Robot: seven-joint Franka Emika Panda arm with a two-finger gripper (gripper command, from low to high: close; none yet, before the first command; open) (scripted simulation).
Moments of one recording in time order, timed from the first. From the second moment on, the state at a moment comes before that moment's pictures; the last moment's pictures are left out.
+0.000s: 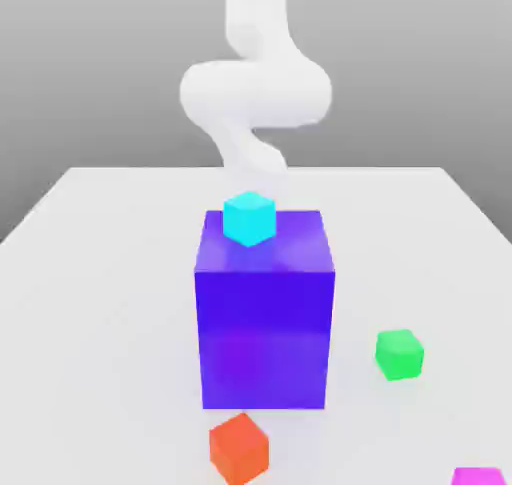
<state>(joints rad) 0.07 -0.71 -0.04 -2.29 0.02 2.32 0.71</state>
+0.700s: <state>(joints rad) 0.40 0.06 -0.11 -2.16 0.24 2.45 -0.11</state>
